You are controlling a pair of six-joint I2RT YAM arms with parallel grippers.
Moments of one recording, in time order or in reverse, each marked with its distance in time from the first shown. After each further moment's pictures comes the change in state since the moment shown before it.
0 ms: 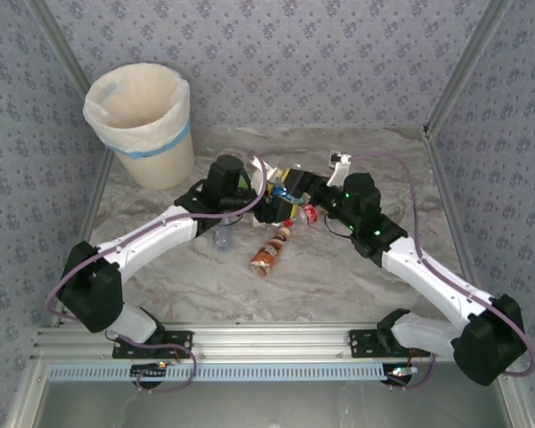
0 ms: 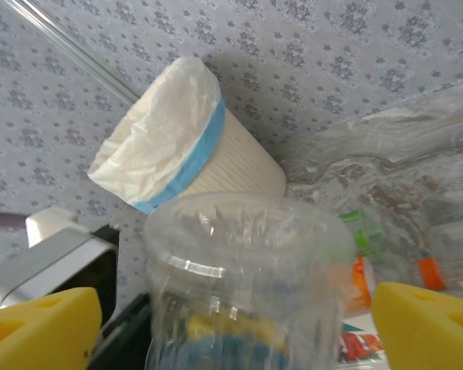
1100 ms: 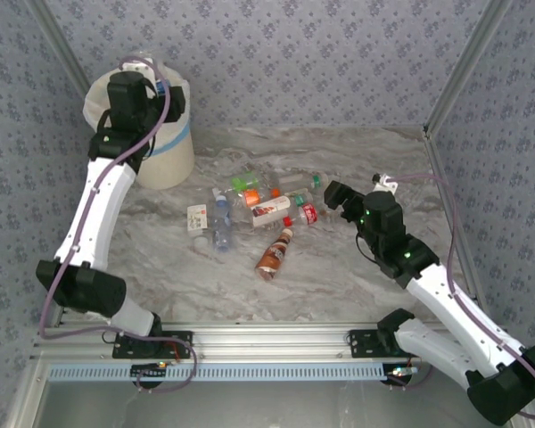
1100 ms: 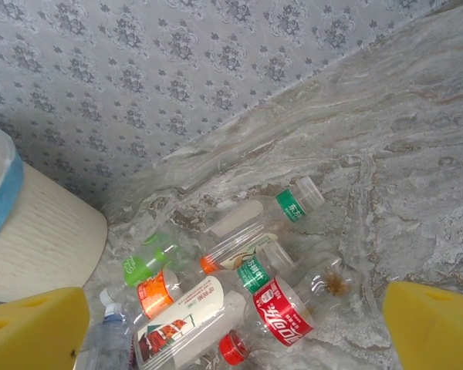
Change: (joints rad) left arm 0.510 0.078 0.684 -0.441 -0.706 0.050; right arm -0.048 -0.254 -0.058 -0.421 0.411 -0.006
